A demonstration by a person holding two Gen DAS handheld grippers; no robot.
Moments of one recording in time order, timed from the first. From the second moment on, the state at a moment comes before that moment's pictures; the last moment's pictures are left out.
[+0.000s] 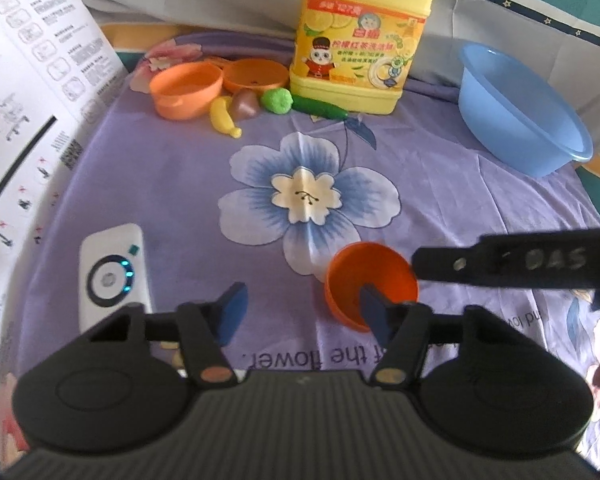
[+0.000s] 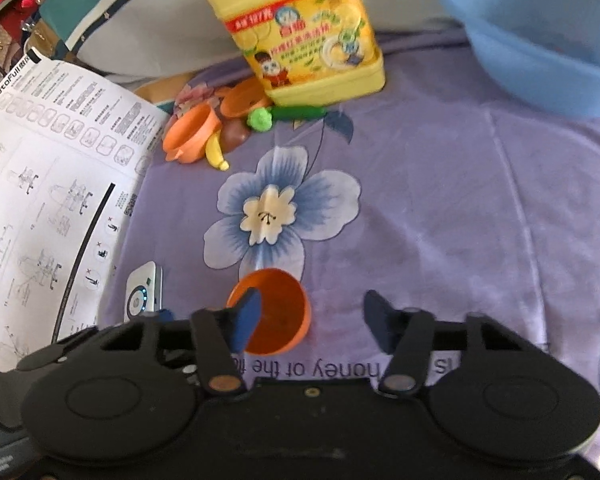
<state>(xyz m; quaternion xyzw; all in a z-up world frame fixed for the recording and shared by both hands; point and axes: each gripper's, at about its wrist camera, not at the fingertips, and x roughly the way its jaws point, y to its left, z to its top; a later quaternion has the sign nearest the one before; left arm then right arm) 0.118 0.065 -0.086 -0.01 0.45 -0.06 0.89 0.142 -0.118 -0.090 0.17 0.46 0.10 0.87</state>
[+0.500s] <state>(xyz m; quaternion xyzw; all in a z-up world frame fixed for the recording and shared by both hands) 0.126 0.047 -0.102 -0.01 0.46 -0.09 0.88 0.143 -0.117 -0.106 0.18 0.46 0.11 0.86</state>
